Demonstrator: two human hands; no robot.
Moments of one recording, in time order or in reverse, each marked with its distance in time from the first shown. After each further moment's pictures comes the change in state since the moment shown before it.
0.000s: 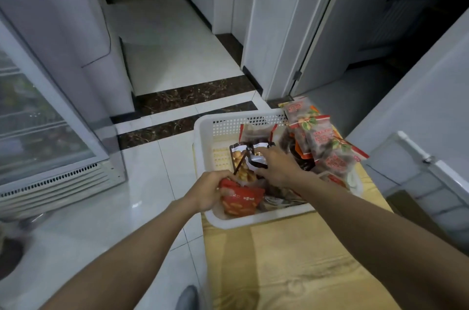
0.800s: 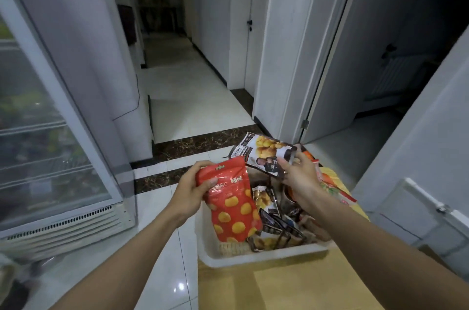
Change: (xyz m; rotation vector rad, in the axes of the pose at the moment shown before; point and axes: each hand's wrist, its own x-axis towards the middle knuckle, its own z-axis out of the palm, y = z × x) left_hand -0.021 0.091 -0.049 -0.555 0.469 0.052; right_hand -0.037 0.022 -0.077 1.405 0.444 0.141
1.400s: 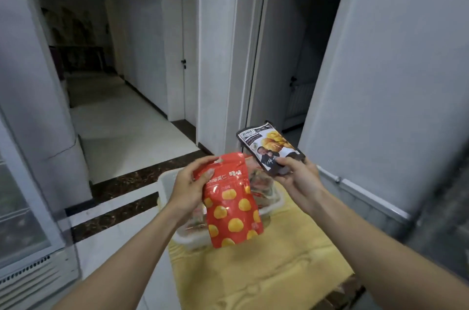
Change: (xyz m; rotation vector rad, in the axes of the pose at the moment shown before) left_hand -0.129 0.095 0.055 -0.141 -0.145 0.155; right_hand -0.240 -0.065 -0.077 0.531 0.147 -0.139
